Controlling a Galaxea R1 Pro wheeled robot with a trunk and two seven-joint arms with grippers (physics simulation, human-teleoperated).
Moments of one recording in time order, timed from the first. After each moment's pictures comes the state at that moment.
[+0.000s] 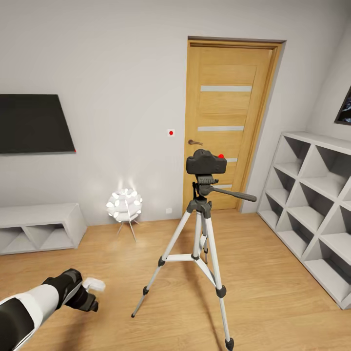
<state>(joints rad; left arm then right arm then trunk) -0.88 0.22 -0.84 -0.01 0.44 0.57 -0.34 -0.27 -0.14 0.23 0.07 -0.25 -0.52 -0.14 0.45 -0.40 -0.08</state>
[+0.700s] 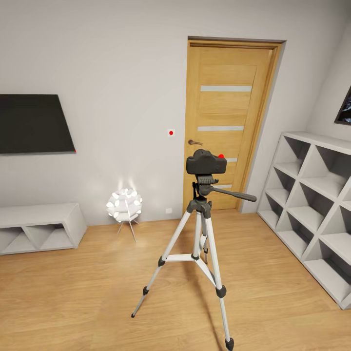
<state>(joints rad) -0.38 0.18 -0.83 -0.01 0.45 0.57 -0.34 -0.11 -0.09 0.23 0.08 -0.25 -0.02 -0.16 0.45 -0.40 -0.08</state>
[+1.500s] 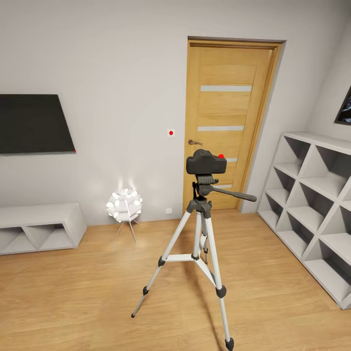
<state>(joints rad) -0.16 0.03 -0.82 -0.01 0.58 0.33 -0.03 -0.11 -0.09 0.23 0.07 -0.25 -0.17 -0.16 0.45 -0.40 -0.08</state>
